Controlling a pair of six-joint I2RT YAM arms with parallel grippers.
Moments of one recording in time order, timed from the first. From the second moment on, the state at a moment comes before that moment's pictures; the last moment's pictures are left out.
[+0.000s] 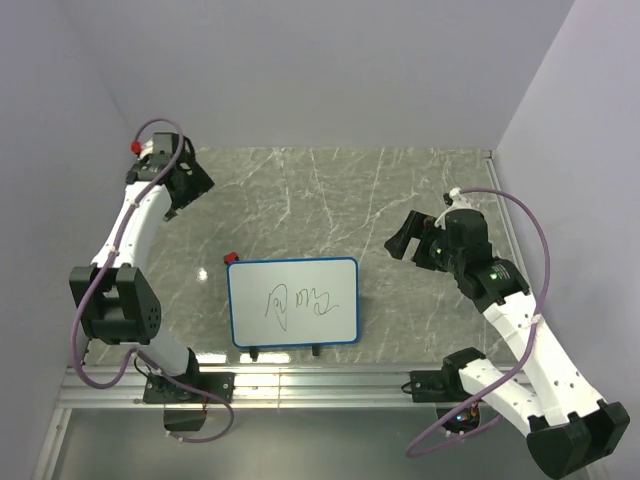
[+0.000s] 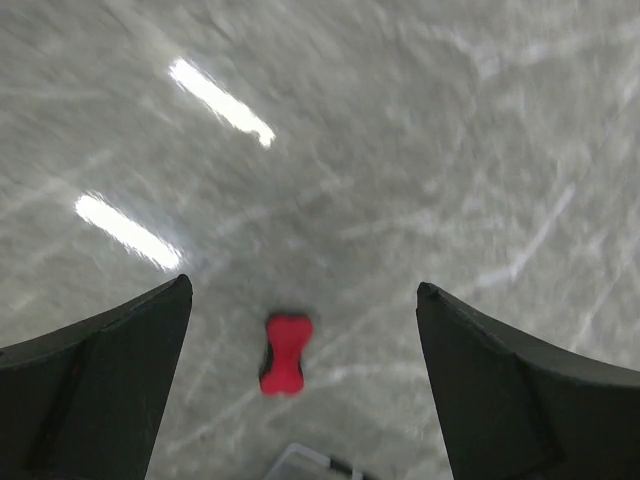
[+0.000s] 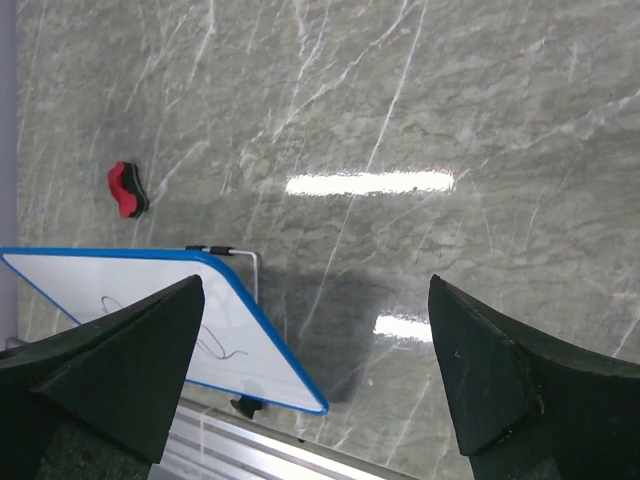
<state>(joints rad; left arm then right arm) 0.00 1.59 1.48 -0.77 -0.27 -0.69 0.34 0.87 0.89 -0.62 -0.07 0.59</state>
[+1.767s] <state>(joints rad) -0.25 1.75 1.07 -0.61 -0.22 -0.80 0.34 0.68 0.88 -1.04 0.00 0.79</state>
